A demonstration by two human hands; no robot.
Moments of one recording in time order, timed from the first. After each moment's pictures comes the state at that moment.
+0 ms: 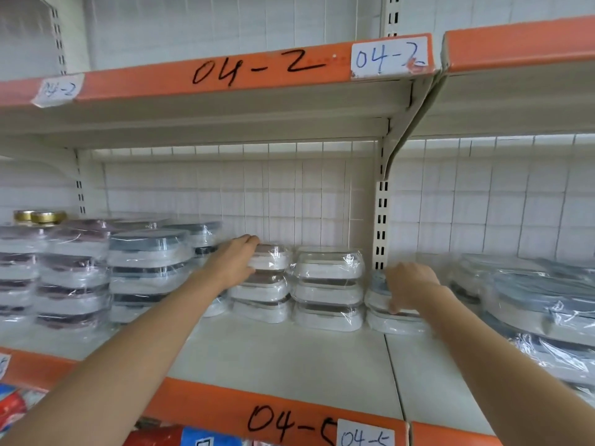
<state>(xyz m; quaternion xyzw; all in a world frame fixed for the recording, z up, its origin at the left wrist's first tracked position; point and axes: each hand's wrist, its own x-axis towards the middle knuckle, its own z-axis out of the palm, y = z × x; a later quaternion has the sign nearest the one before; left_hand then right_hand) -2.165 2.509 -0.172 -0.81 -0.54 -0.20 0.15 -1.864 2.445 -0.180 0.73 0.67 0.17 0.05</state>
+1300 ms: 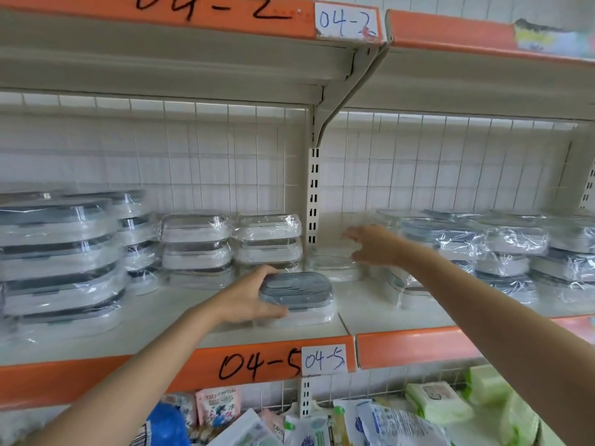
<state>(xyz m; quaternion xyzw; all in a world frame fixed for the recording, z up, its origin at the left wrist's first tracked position) -2.100 2.446 -0.255 -0.89 -0.33 -0.18 -0.26 -1.849 2.373 -0.178 0.72 0.68 0.06 -0.09</state>
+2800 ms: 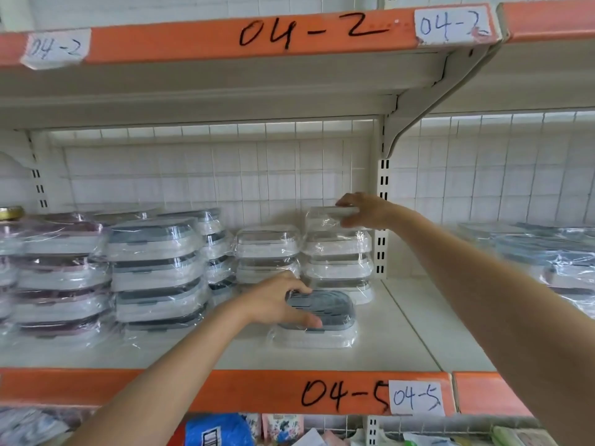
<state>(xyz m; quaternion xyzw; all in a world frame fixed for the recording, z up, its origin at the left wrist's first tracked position) -2.163 2.469 -0.222 -0.89 -0.40 -0.11 -0.18 -1.924 2.486 -0.120 0.66 0.73 0.01 -0.18</state>
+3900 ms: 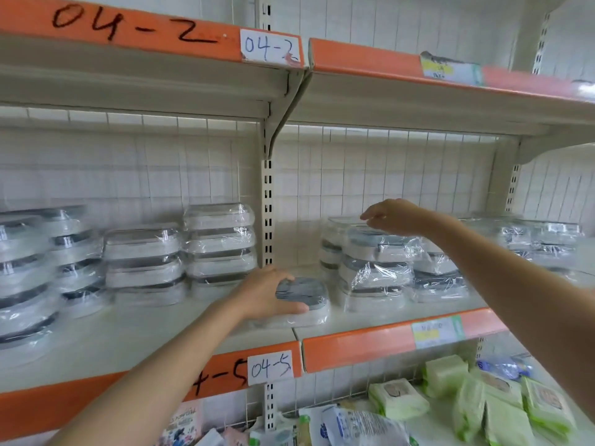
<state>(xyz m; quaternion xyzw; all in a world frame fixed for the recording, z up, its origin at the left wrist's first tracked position) -2.005 2.418 -0.237 -0.93 -0.30 -0.16 -0.11 -1.766 2.299 -0.117 0.77 0.62 0.09 -0.10</state>
